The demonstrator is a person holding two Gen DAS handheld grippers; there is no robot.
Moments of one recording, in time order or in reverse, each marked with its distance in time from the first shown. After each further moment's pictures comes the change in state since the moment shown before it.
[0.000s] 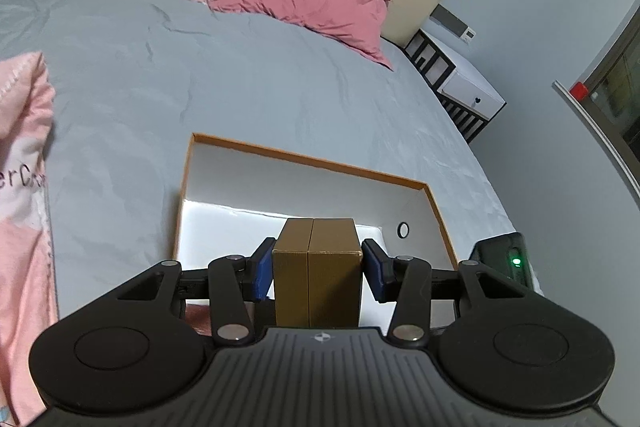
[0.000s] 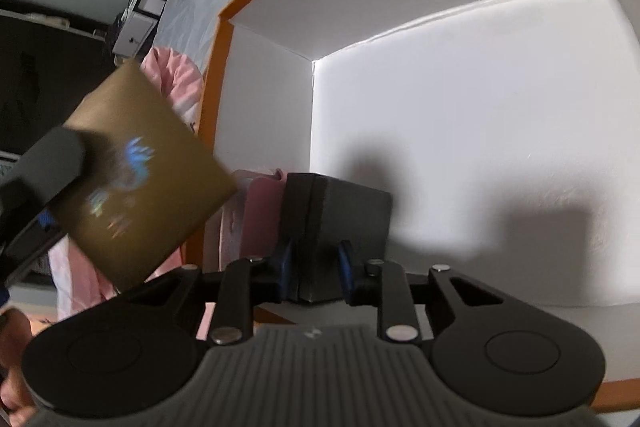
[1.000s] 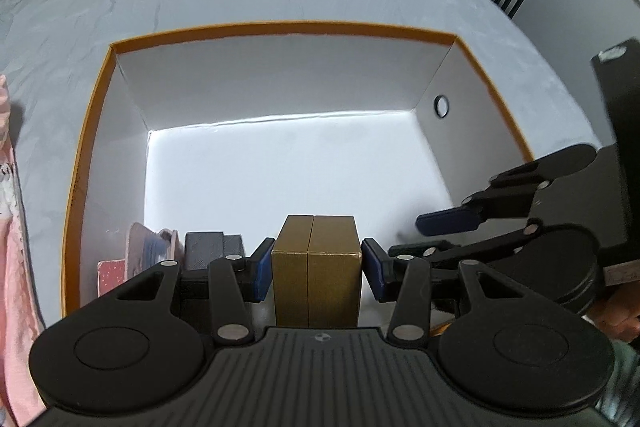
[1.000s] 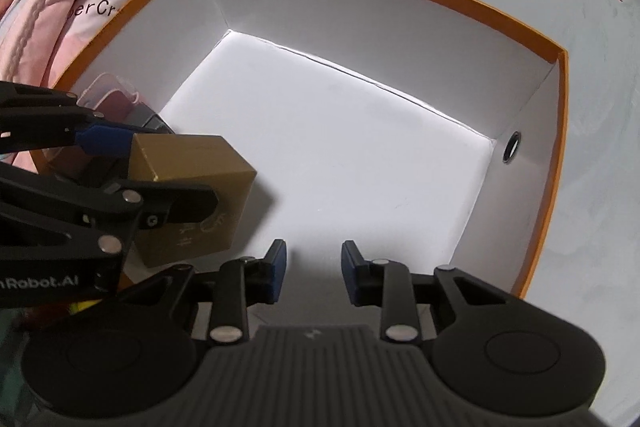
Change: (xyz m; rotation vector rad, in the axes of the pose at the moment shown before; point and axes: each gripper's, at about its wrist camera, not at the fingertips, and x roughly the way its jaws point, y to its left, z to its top) left arm 0.096 -0.050 -0.048 0.212 0.269 0.217; right arm -0.024 -0.015 0.011 -0.576 0.056 -0.470
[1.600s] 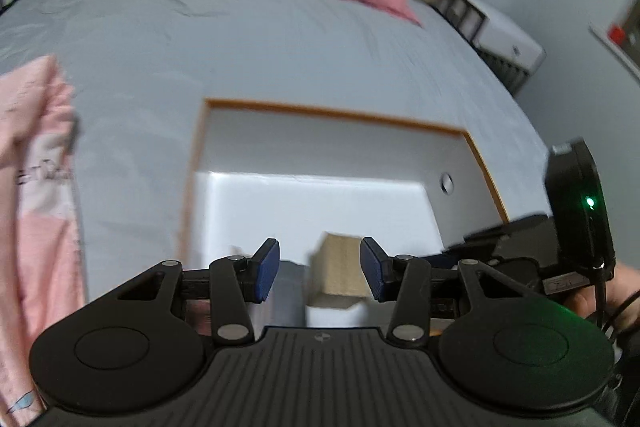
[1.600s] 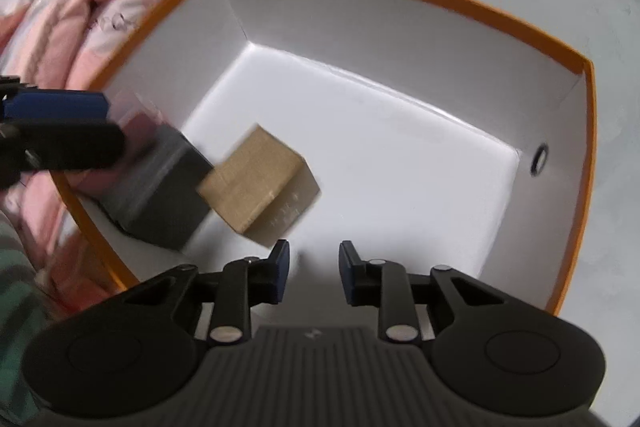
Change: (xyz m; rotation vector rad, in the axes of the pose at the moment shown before) left arm -0.084 0.048 -0.004 -0.152 -0.196 -0.019; right arm -0.007 0.005 0.009 0.040 -0.051 0.082
